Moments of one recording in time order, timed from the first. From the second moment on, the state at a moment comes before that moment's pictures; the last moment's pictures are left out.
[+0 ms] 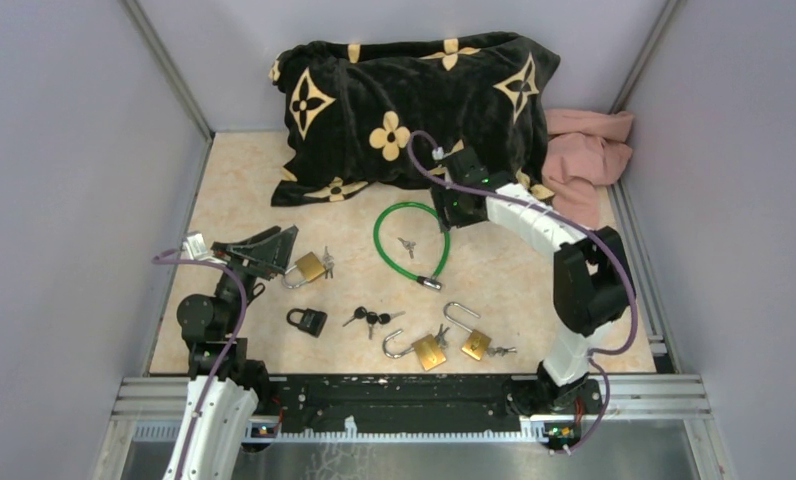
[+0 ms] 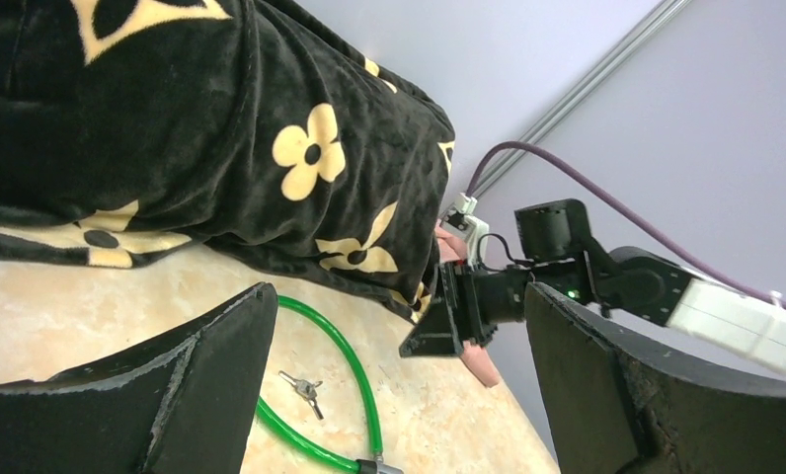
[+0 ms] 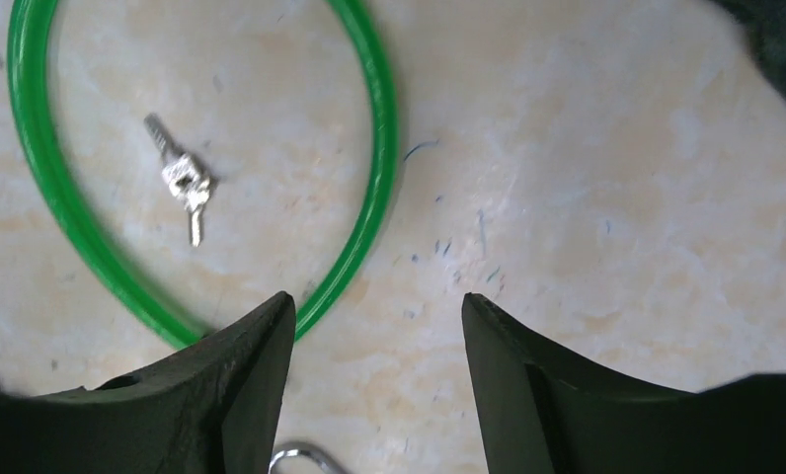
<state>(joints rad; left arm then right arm) -0.04 0.32 0.23 0.44 0.29 -0.88 0.45 1.76 1.36 -0.59 0.04 0.15</state>
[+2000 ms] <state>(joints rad) -0.78 1.03 0.75 -0.61 0.69 0.88 1.09 1.25 0.52 -0.24 0.07 0.85</state>
